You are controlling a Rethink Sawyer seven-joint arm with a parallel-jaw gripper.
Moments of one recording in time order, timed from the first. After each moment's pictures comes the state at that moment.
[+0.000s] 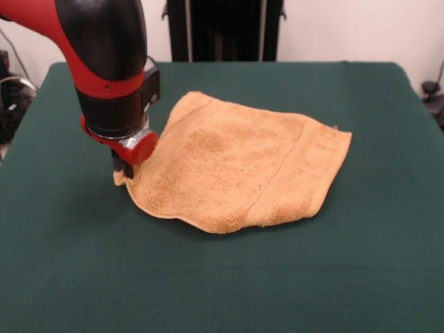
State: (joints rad) arm -0.29 -0.23 -0.24 1.25 0.17 0.68 1.91
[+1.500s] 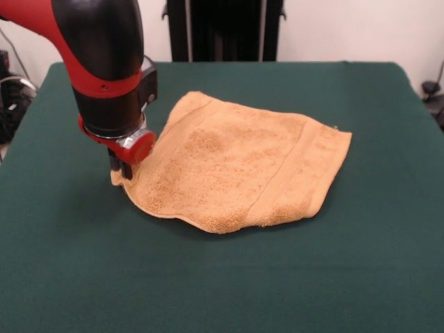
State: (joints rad) arm -0.30 -0.23 -0.24 1.25 0.17 0.68 1.91
